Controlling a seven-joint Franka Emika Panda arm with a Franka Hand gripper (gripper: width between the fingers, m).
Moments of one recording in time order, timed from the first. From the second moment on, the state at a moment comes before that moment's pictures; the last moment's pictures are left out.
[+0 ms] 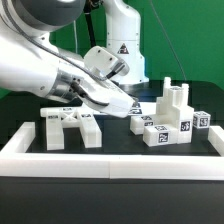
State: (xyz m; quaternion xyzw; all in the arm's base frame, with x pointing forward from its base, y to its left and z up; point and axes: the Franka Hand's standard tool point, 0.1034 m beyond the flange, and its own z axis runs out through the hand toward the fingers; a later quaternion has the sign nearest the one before) arm 0.500 -0.036 0.075 -0.70 0.46 0.49 0.24
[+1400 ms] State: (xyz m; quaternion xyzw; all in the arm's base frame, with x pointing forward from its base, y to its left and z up) arm 0.565 -0.010 0.074 -0.93 0.38 -0.01 0.05
